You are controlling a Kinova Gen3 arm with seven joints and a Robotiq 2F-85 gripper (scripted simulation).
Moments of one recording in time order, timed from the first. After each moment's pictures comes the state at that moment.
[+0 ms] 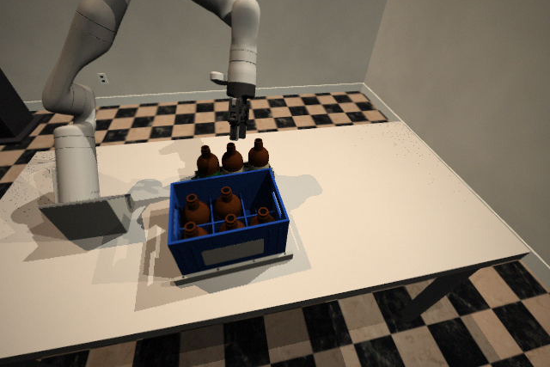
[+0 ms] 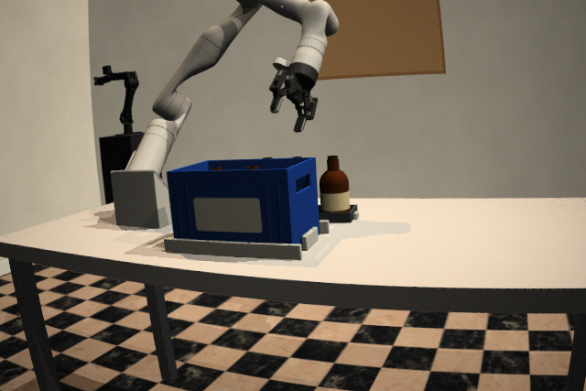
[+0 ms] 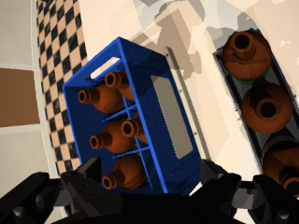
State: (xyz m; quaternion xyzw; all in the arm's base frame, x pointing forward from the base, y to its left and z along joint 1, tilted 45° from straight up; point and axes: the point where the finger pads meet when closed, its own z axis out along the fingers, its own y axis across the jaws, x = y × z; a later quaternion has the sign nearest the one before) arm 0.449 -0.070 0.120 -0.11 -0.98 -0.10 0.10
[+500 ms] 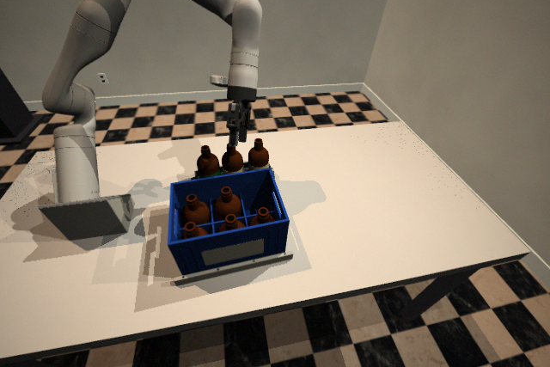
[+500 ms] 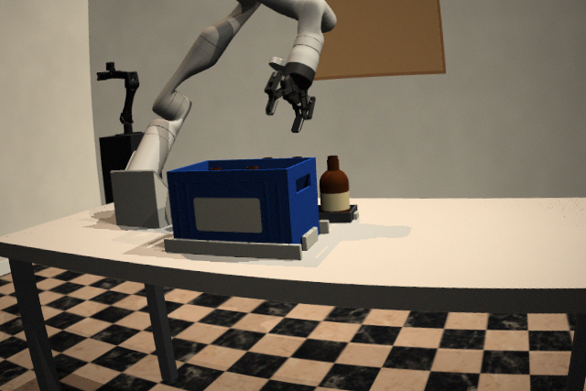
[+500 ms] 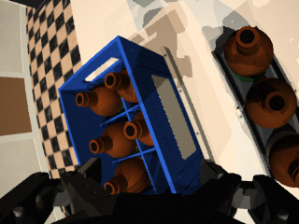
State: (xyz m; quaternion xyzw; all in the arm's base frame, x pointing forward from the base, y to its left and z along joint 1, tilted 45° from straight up) arm 0.448 -0.080 0.107 -0.13 -0.98 -0.12 0.11
